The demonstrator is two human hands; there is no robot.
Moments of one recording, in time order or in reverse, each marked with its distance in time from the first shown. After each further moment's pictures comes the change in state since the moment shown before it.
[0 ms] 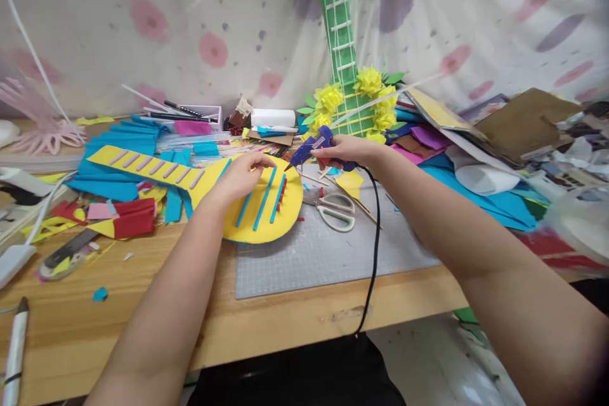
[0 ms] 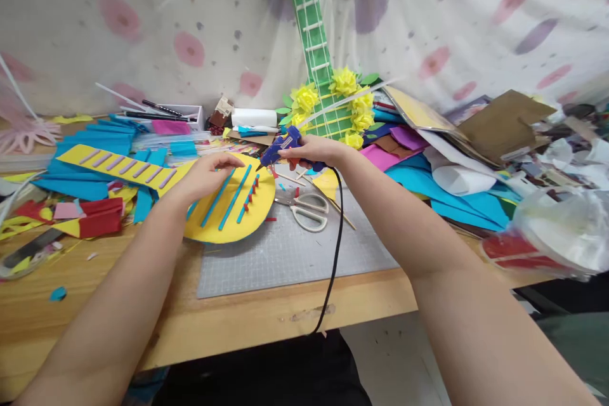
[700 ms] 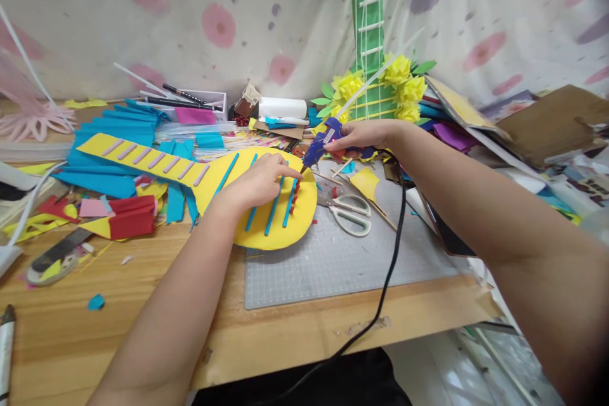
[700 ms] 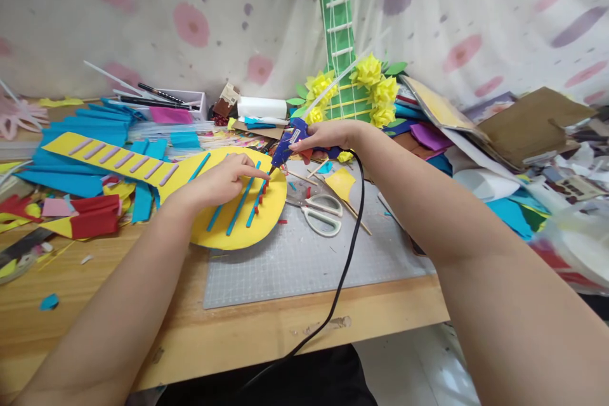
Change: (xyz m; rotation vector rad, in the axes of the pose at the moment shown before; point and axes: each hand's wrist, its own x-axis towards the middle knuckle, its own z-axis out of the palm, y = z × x) left_hand 0.001 0.007 0.000 0.356 -0.348 0.188; right_hand 0.031 -0.007 -0.022 -0.132 -0.264 0.127
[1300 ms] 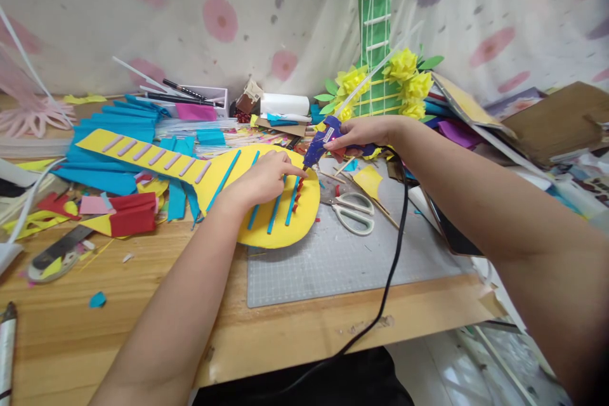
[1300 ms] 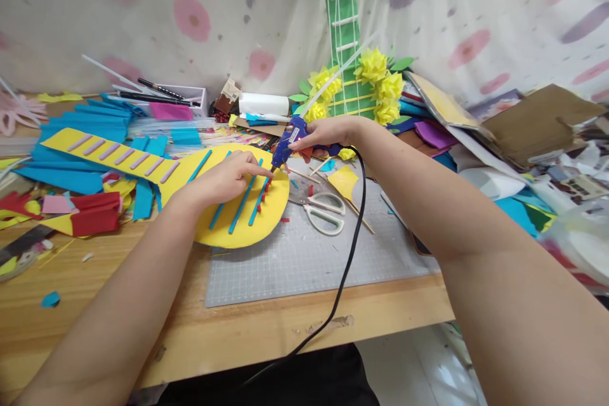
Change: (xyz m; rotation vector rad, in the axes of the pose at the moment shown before) left_hand 0.003 0.002 -0.001 0.028 -0.029 0.011; right_hand 0.006 -0.005 -0.001 -0.069 -0.083 -0.008
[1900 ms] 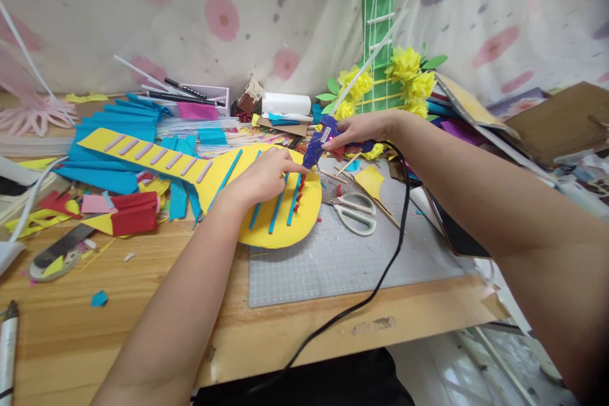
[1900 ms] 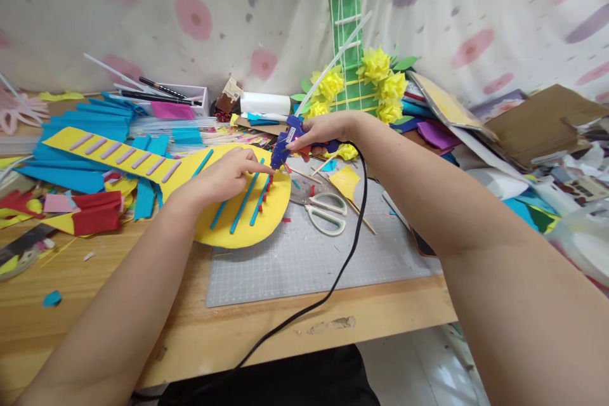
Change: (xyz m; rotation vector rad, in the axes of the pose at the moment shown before) left_hand -0.001 -0.001 -0.002 0.008 0.051 0.036; right_hand 0.004 -0.012 -0.003 -0.026 -0.004 0.030
